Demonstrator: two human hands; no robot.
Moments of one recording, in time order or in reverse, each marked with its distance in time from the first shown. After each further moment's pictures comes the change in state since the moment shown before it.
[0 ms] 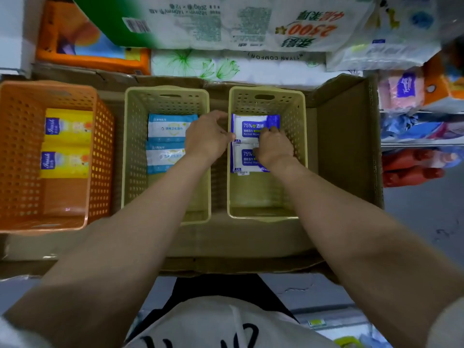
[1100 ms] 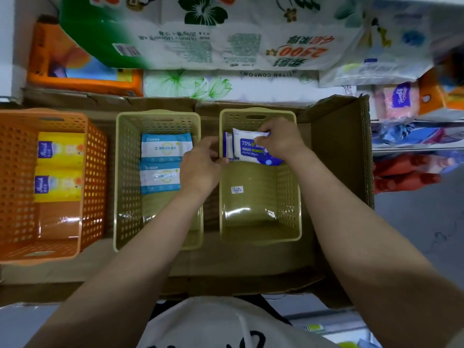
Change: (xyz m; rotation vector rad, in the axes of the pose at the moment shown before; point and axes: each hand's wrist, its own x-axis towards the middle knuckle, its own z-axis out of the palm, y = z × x) left_hand -0.006 0.004 0.003 -0.036 0.005 -0.072; right_hand 0.020 0.022 -0.081 0.439 -0.034 -0.013
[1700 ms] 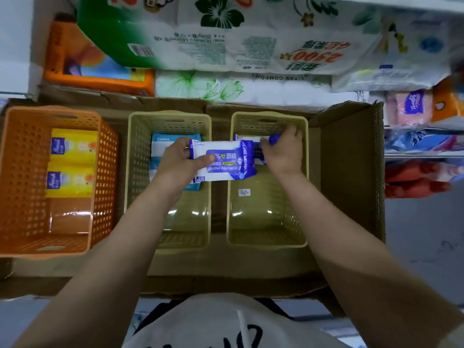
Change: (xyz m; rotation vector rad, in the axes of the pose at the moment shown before) left_hand 0.005 -0.023 -0.052 -0.491 -0.086 -0.194; right_hand -0.010 -0.008 0.042 0.265 0.358 0.180
